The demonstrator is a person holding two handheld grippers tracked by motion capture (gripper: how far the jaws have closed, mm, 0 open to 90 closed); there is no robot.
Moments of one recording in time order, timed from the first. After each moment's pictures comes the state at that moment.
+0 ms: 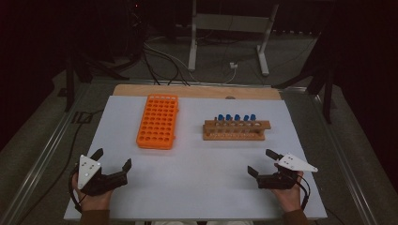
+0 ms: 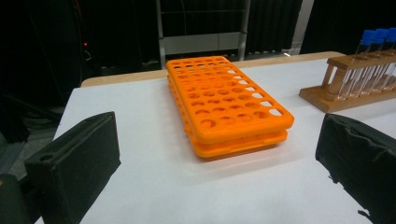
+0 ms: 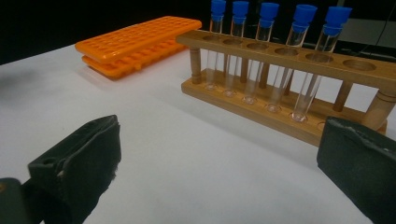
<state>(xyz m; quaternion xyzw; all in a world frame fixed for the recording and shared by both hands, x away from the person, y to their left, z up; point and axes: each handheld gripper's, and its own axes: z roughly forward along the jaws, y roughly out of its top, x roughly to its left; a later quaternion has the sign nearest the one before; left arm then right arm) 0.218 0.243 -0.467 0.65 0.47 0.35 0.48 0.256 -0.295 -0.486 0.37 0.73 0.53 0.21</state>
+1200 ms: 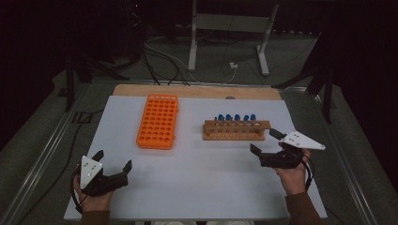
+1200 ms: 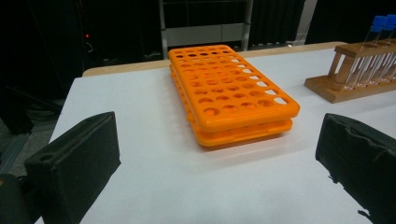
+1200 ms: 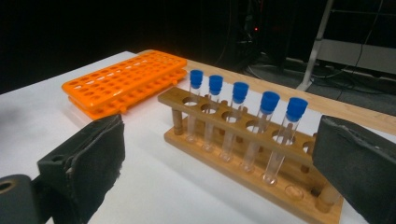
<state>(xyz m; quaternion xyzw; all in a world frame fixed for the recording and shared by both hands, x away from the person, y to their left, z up) 0.219 0.243 -0.473 0.66 0.48 0.34 0.47 0.291 -0.291 -0.423 0.37 0.73 0.53 0.24</state>
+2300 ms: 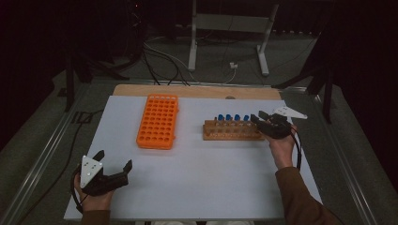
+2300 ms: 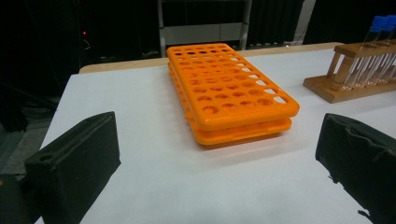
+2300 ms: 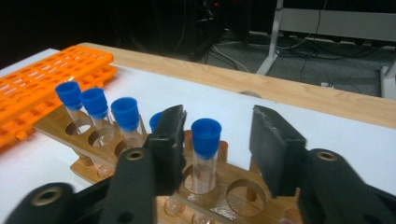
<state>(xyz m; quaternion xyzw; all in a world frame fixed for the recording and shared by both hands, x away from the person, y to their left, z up) 0.221 0.244 -0.476 0.66 0.48 0.34 0.48 0.392 -0.294 -0.448 0.45 0.71 0.48 0.25</state>
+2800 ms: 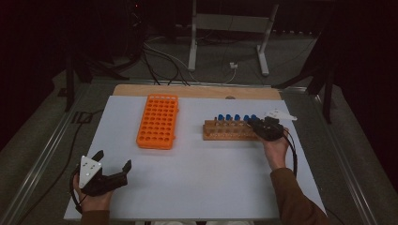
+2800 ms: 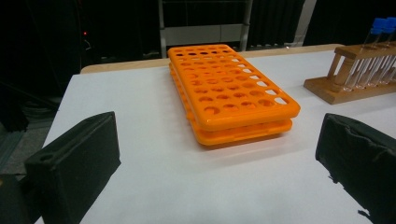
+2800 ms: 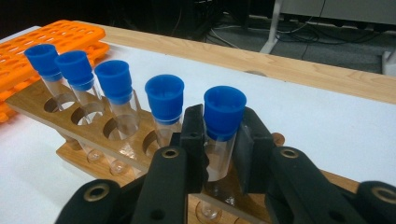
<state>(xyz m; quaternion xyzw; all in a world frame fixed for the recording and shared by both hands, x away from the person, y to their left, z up) 0.221 0.245 -0.476 0.65 0.48 0.34 0.48 0.398 -0.282 -0.470 0.46 0.72 0.46 0.24</state>
